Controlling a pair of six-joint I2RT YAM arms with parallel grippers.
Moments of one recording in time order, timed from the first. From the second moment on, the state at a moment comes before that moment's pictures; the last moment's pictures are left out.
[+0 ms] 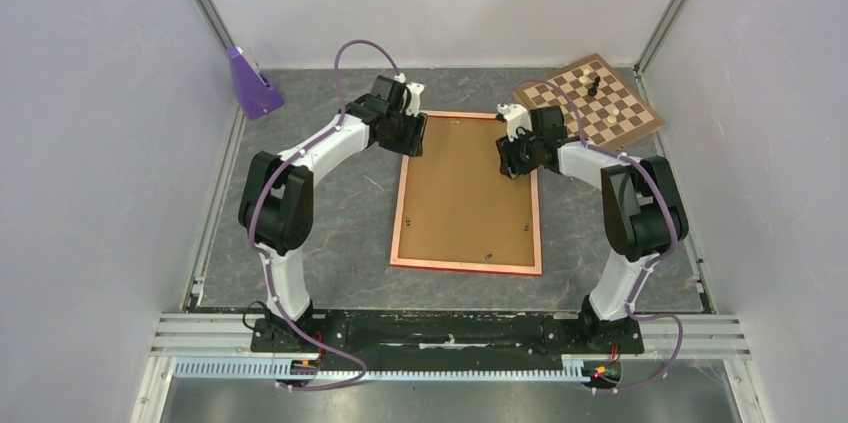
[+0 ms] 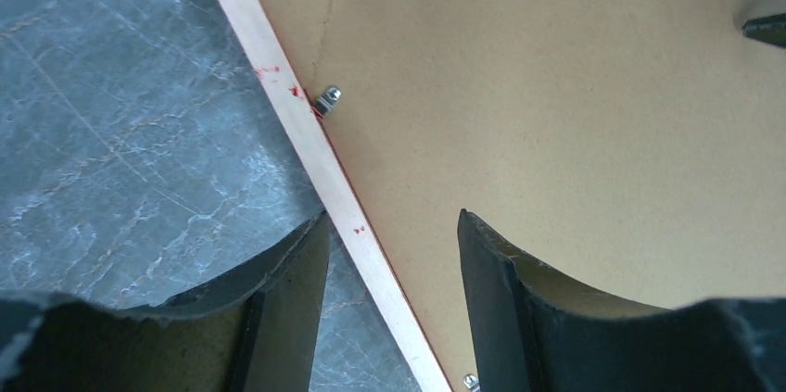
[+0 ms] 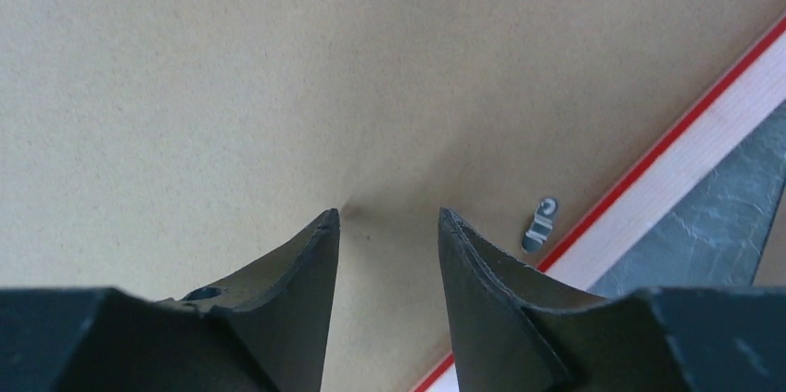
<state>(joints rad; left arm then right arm) -0.45 1.93 1.51 -0.48 0.13 -0.07 0.22 1.83 1.07 -0.12 -0.32 -0.27</state>
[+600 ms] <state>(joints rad) -0.59 2.05 1.57 -0.56 0.19 -0.01 0.23 1.83 1.14 -0.28 -0.17 -0.32</state>
